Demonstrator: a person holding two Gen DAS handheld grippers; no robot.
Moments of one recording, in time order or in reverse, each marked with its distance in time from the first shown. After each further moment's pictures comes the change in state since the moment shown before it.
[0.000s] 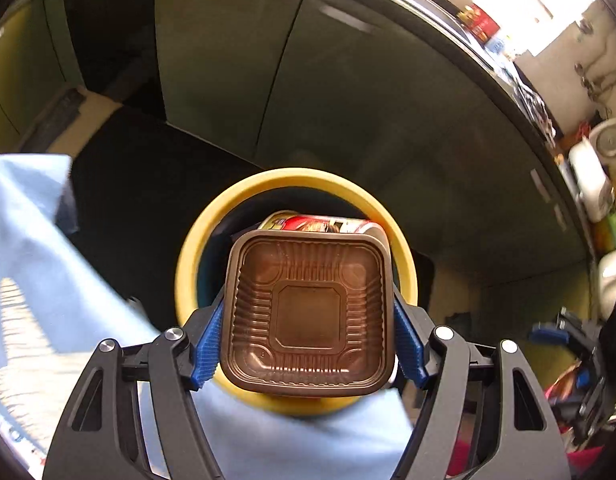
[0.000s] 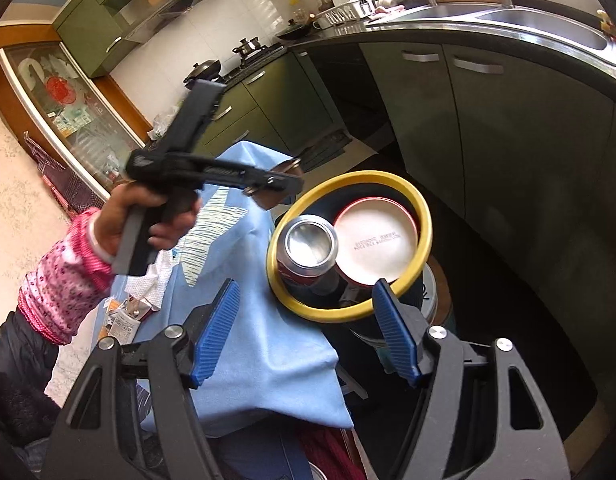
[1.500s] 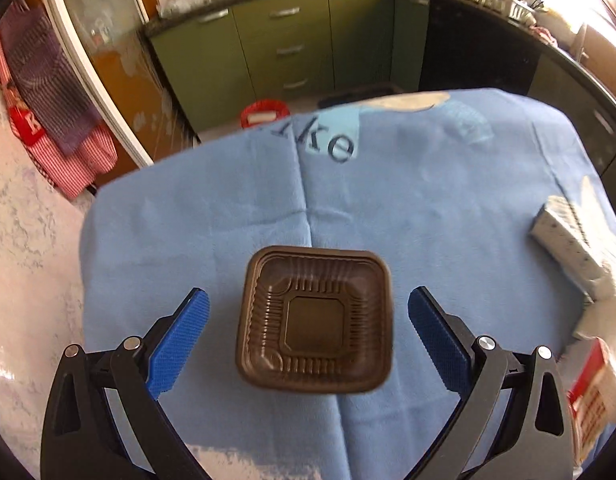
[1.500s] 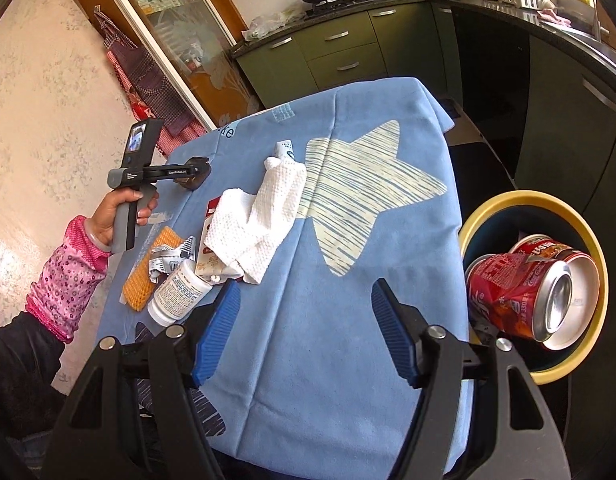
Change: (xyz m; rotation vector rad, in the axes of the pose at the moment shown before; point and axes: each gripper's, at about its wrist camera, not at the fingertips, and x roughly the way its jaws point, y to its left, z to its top) left arm -0.207 0.332 -0.312 -0.605 -0.272 0.729; right arm 0.119 0.182 0.000 -0.357 0.265 0.178
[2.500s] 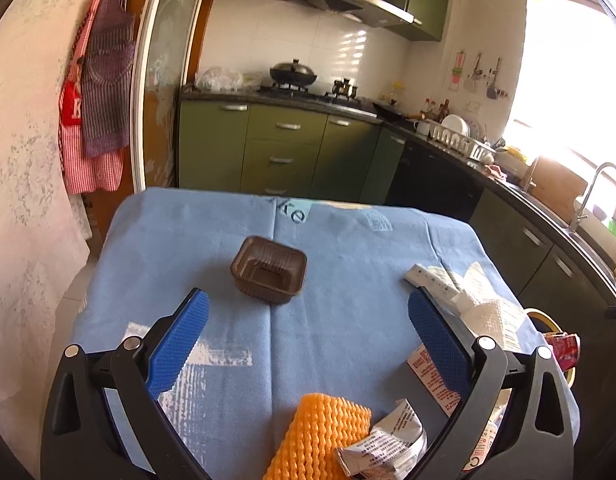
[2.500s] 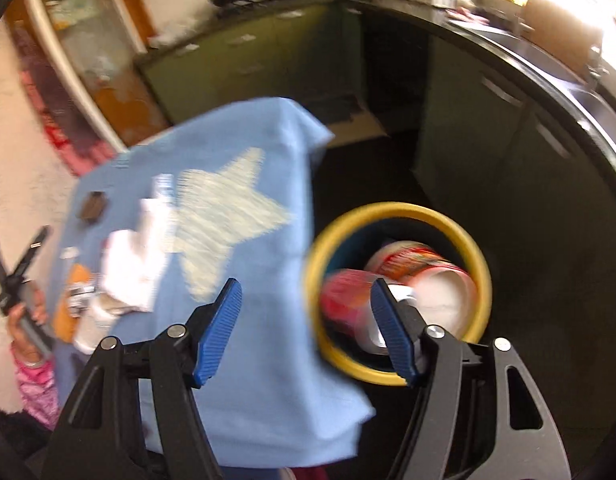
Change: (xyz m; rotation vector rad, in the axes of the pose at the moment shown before) left arm -0.135 0.000 -0.127 -0.256 -0.471 -0.191; right arm -0.050 -0.058 0.035 0.078 0.007 -0.295
